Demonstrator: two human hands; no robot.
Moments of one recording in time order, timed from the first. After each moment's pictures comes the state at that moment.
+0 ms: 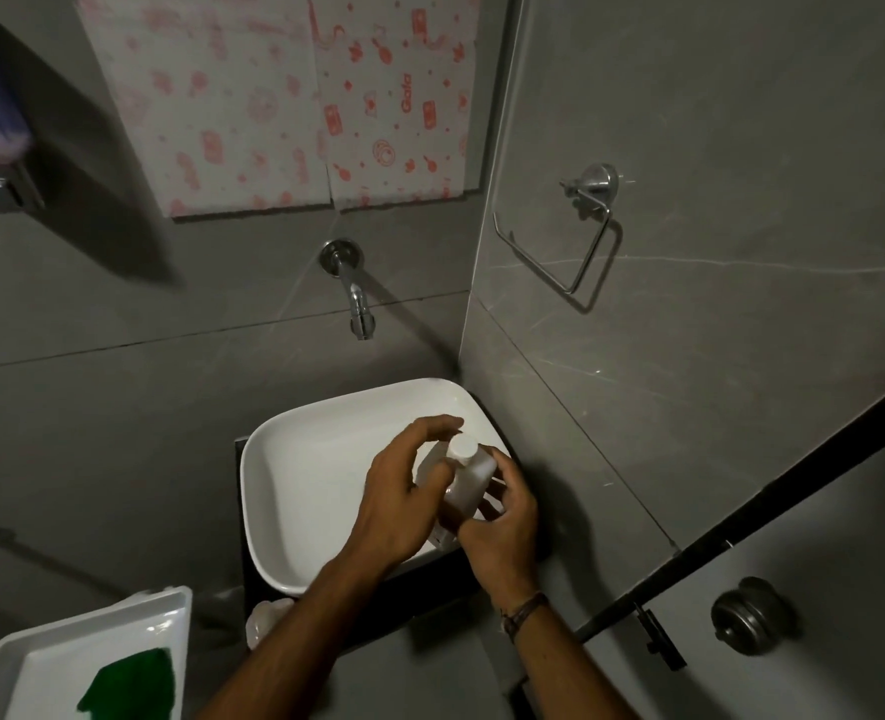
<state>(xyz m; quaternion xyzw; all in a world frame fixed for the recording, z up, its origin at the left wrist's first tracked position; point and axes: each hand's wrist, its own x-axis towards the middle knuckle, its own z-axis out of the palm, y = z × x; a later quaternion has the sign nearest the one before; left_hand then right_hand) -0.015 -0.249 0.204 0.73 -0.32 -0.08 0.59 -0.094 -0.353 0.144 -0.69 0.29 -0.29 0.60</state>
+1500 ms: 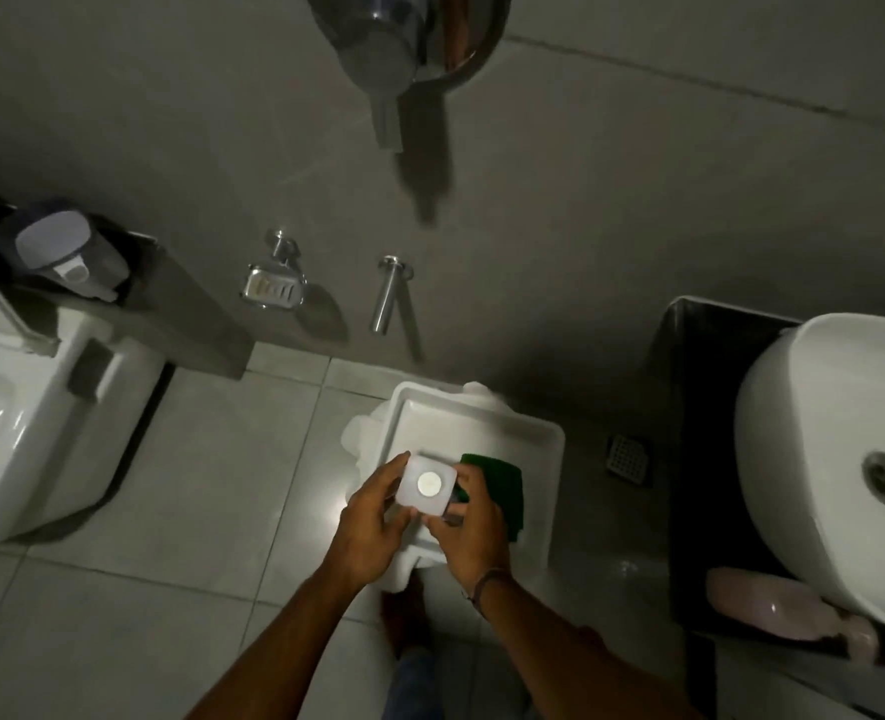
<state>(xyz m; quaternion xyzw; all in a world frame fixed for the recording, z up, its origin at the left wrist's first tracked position) 0.097 0.319 -0.132 0.80 0.09 -0.20 0.56 0.089 0.164 -0.149 -0.80 0.22 0.17 0.52</state>
